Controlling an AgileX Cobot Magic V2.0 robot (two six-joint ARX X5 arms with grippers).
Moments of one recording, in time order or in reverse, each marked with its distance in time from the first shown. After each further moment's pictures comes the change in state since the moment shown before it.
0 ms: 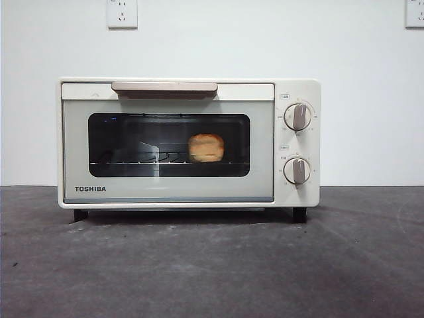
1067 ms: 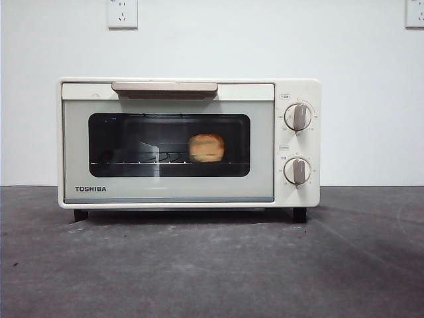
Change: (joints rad) left arm 0.000 0.000 0.000 0.000 0.000 0.000; right arm -0.171 -0.330 -0.380 -0.066 0.006 -0.019
